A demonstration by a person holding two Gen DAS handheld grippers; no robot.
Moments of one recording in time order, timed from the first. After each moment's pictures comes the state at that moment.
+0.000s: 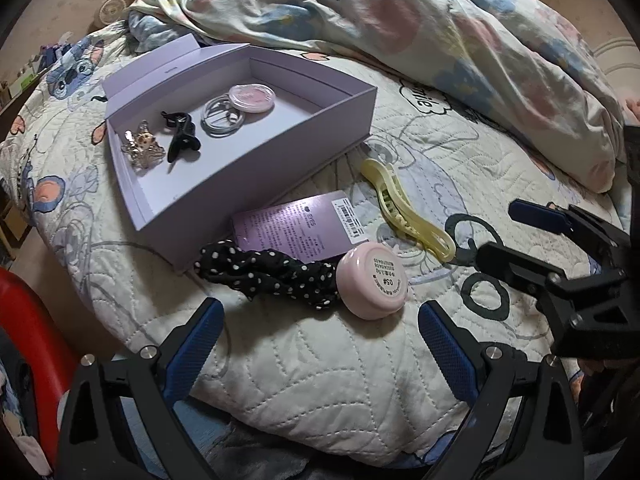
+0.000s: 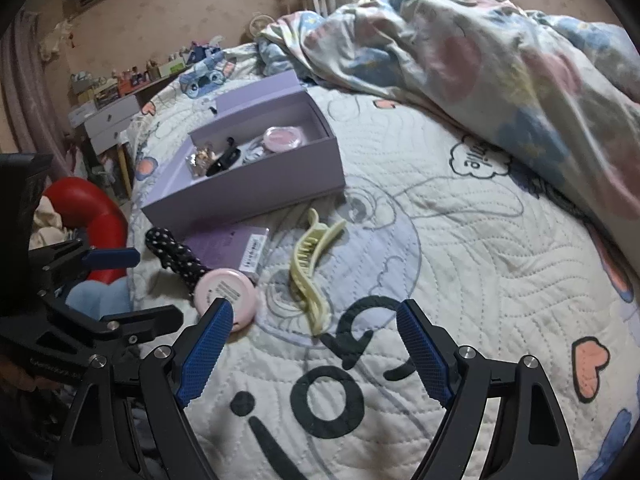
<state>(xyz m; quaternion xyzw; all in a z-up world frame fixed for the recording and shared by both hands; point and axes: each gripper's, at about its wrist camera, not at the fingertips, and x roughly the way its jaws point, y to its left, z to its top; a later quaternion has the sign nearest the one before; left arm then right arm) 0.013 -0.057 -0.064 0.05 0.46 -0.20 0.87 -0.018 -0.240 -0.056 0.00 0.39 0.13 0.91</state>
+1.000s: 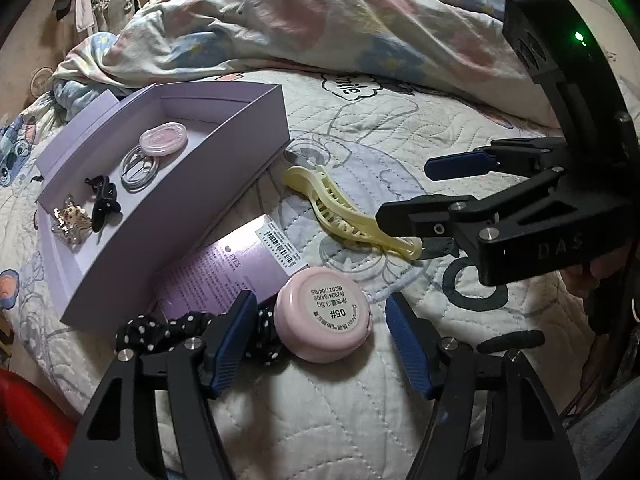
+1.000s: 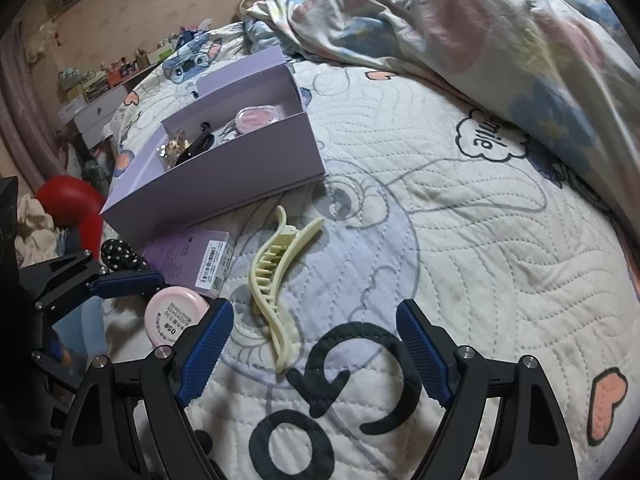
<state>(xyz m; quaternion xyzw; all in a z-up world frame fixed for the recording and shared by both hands) 0.021 -0.097 -0.082 0.14 0.40 -0.30 0.85 0.030 -0.253 -0.078 0.01 0.43 0.13 0.89</state>
